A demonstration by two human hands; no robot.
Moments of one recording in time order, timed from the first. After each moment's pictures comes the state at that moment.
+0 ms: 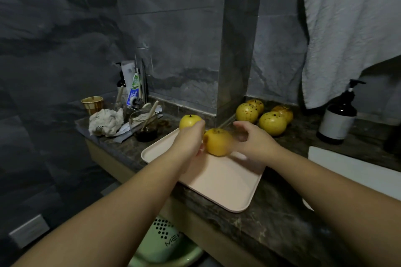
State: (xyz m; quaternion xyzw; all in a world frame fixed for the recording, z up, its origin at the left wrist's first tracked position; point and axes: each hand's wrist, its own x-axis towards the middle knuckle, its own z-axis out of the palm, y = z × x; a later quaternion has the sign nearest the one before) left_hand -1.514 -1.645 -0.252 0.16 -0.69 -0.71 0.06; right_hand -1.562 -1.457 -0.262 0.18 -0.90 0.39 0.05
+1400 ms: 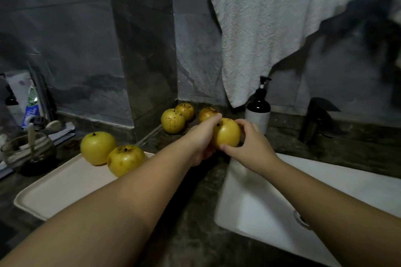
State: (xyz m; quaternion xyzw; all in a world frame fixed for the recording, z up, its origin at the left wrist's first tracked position) left_hand -1.602 -1.421 -0.238 0.08 -0.72 -0.68 -0.12; right_hand -1.590 -1.260 -0.280 0.06 -0.91 0.38 0.18
